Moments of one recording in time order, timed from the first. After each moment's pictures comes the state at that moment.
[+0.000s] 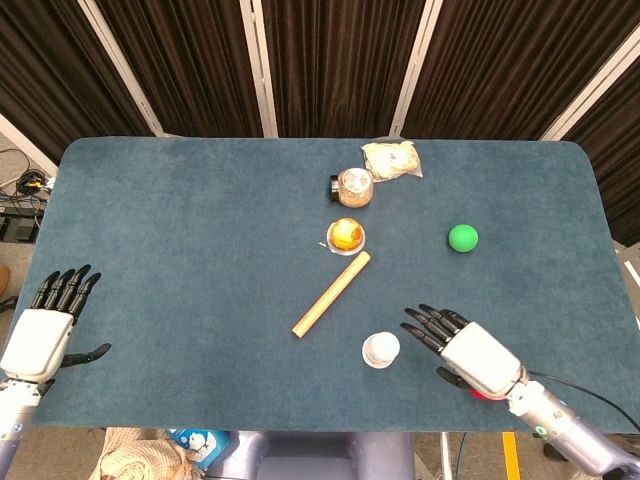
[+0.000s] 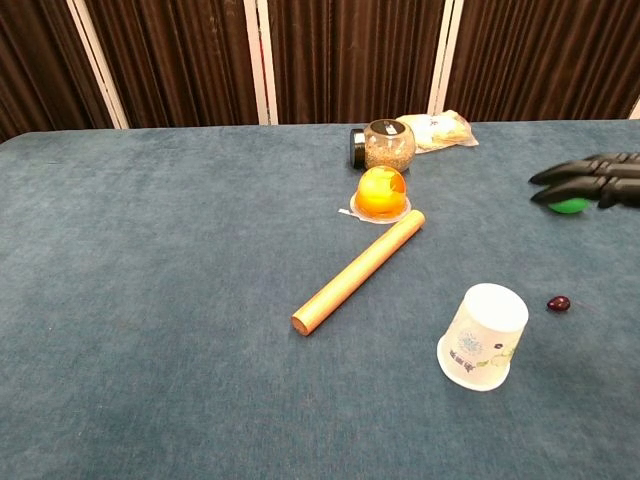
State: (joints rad) left arm -0.17 -1.18 -0.01 -1.56 1.57 1.44 0.11; right arm 0.42 -1.08 -0.04 -1.64 -1.96 1.19 -0.02
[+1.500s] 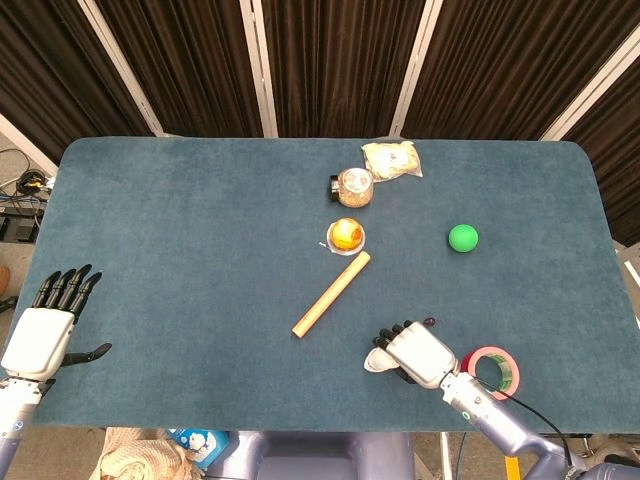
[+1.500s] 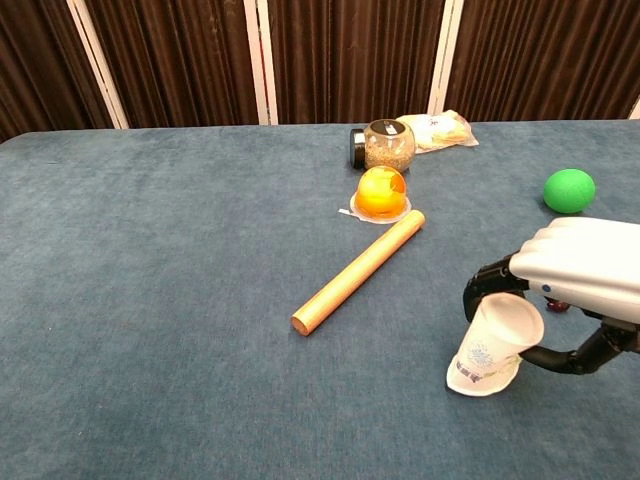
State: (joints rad) left arm -0.18 -1.17 -0.01 -1.58 1.56 1.42 0.11; right arm 0.52 -1.31 0.00 -1.71 -1.61 0.94 -0.41
